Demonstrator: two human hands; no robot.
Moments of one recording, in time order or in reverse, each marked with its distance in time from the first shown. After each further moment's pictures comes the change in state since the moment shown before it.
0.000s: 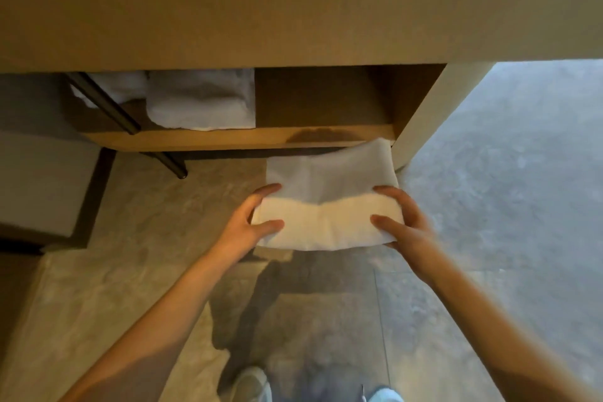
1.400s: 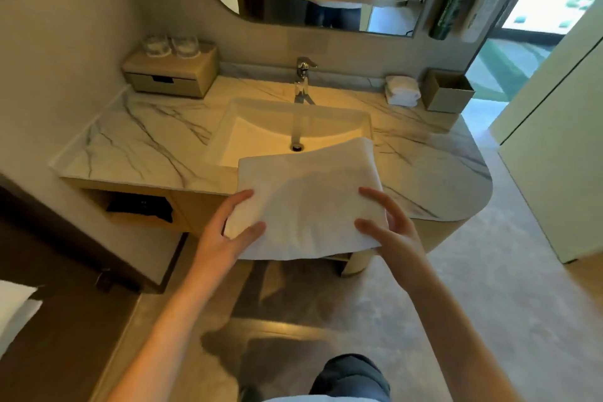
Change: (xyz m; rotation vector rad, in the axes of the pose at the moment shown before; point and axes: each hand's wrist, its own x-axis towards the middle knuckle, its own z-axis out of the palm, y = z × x) left_hand -0.320 0.562 -0.069 -0.062 0.403 0.329; right_hand -0.313 -0.583 0.054 0.008 -0.188 -0.325
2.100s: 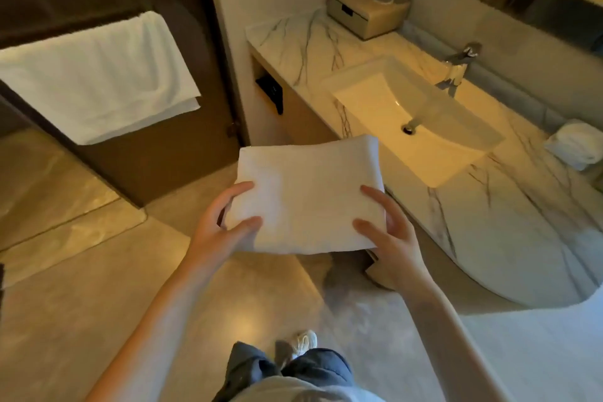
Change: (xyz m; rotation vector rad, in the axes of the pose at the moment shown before) left_hand -0.212 0.025 0.224 -0.067 0.838 -0.212; right_hand 0.013 0.011 -0.149 -0.121 -0.812 0.150
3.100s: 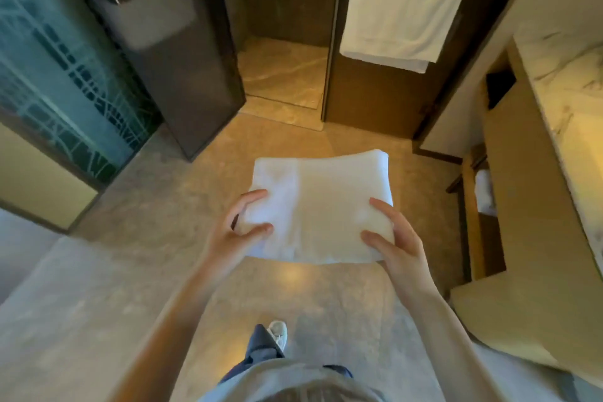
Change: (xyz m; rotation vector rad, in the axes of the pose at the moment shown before) left_hand -0.561 -0.072 0.002 0.049 0.758 -0.047; right_hand -0.355 0.078 0.049 -0.118 -0.724 0.087
